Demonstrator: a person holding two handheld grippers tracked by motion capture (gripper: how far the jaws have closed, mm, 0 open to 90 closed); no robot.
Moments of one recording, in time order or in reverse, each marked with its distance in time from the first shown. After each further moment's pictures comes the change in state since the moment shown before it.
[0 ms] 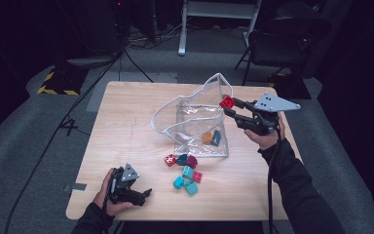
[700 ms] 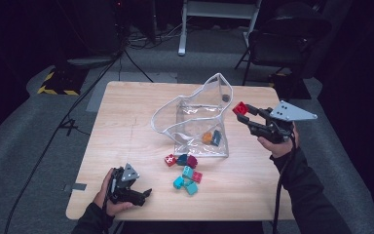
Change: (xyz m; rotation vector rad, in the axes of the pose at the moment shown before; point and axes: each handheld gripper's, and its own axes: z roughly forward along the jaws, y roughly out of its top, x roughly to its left) left arm 0.000 0.000 0.000 0.000 0.000 0.000; right arm -0.009 -0.019 -0.034 -0.010 -0.023 0.017
